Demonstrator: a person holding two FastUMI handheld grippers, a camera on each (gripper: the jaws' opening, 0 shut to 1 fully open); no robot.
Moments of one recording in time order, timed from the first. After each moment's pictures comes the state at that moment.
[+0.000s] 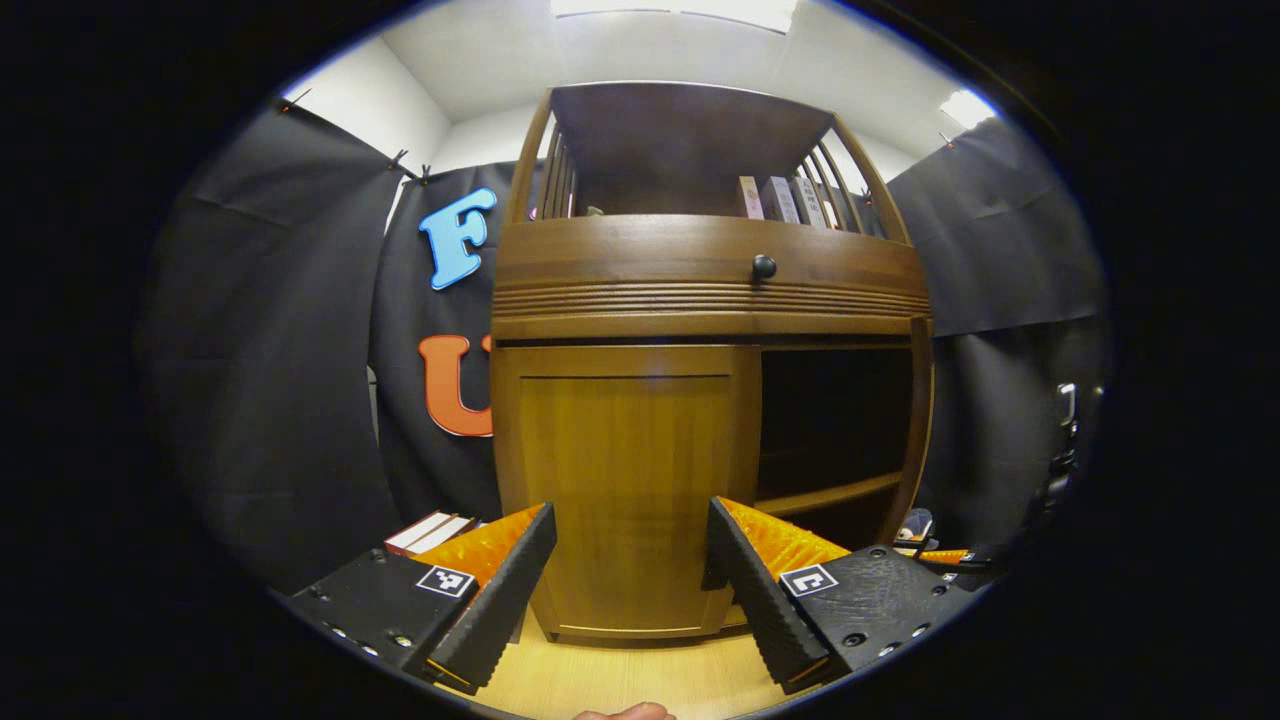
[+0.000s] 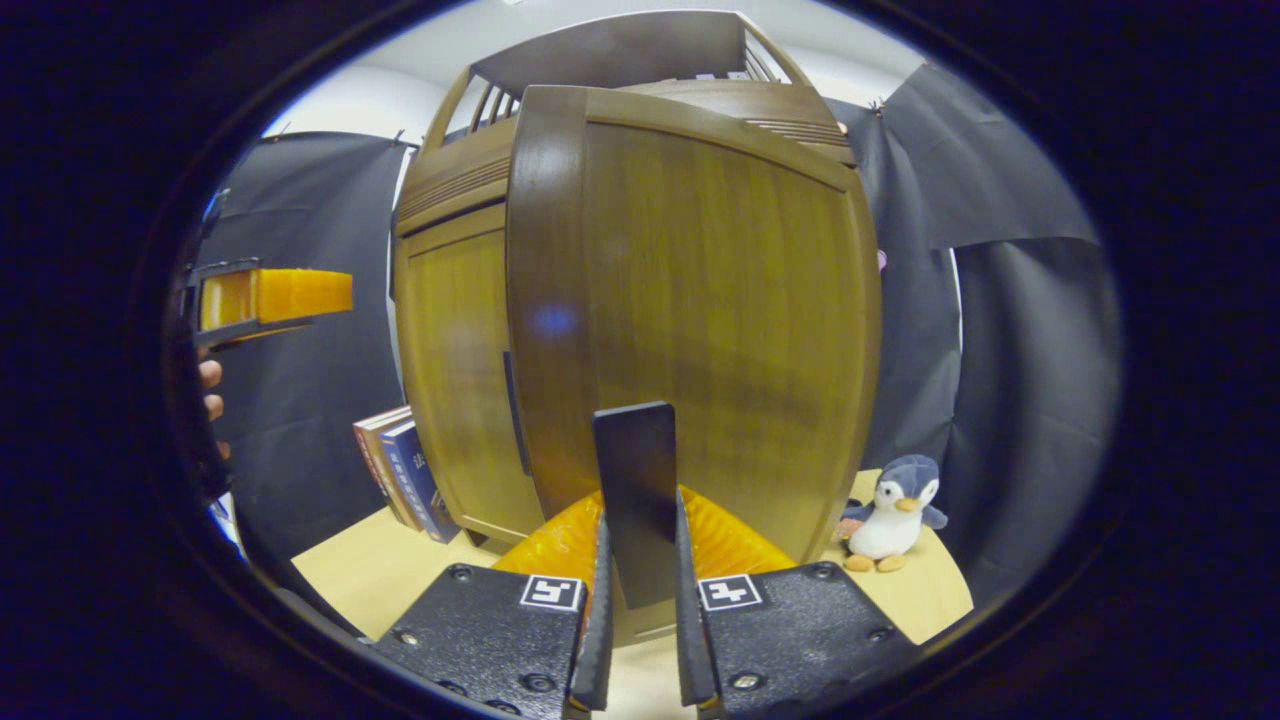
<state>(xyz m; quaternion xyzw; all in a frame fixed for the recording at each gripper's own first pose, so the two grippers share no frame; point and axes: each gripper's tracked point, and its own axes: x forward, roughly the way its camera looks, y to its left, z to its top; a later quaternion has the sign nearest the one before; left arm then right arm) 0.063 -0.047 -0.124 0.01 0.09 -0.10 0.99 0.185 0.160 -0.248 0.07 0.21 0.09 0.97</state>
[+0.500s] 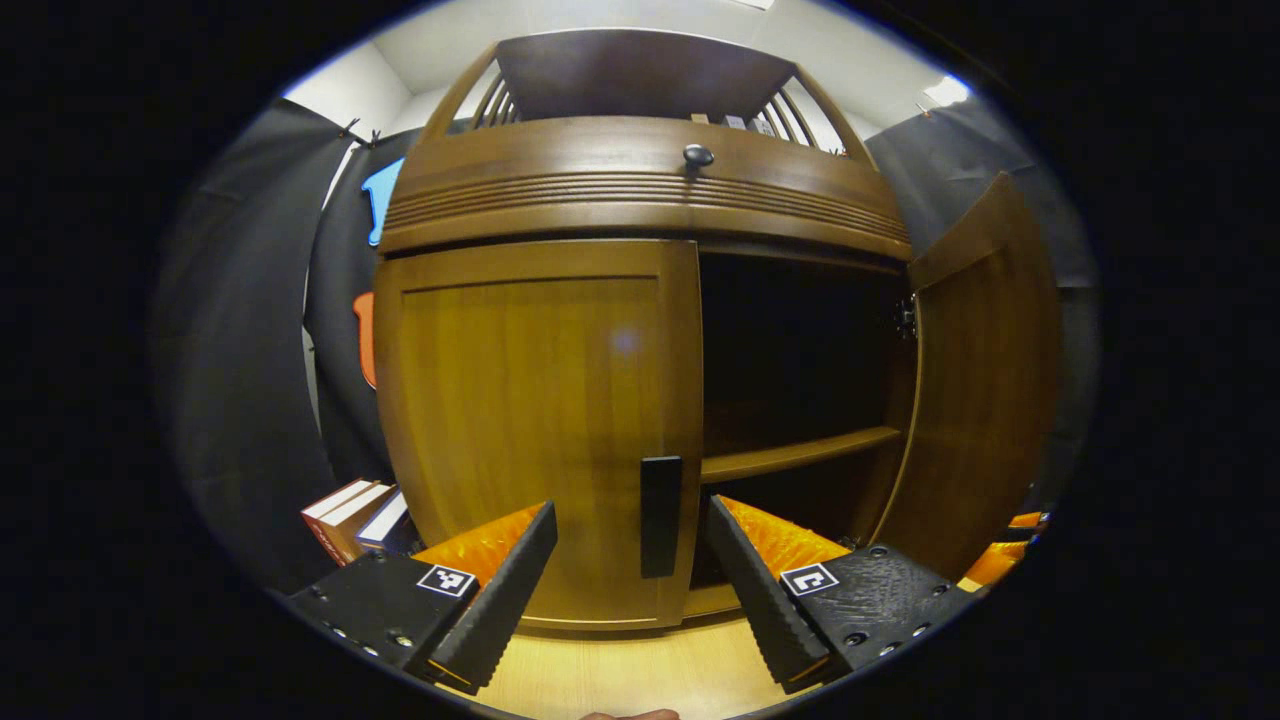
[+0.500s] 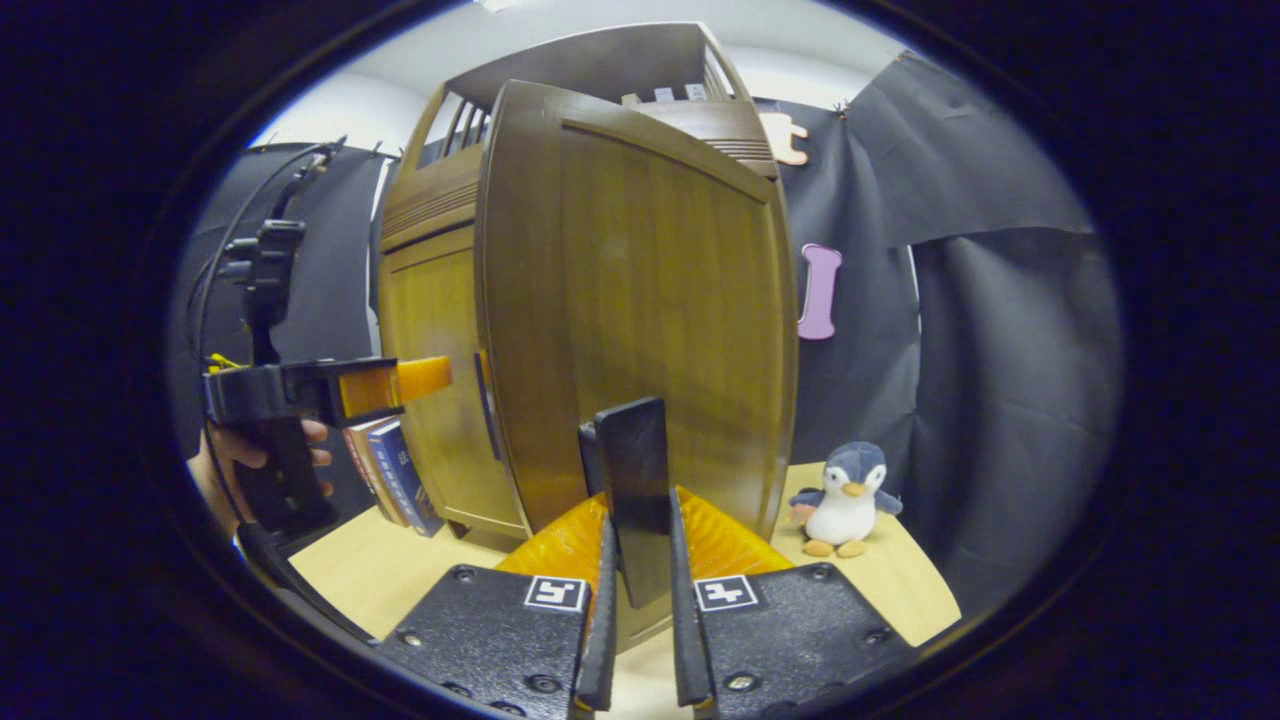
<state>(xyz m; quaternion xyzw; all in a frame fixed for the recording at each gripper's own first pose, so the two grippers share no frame) 0.094 -0.117 -0.201 0.02 0.14 -0.16 0.98 0.190 0.158 -0.255 0.07 0.20 0.05 0.98</state>
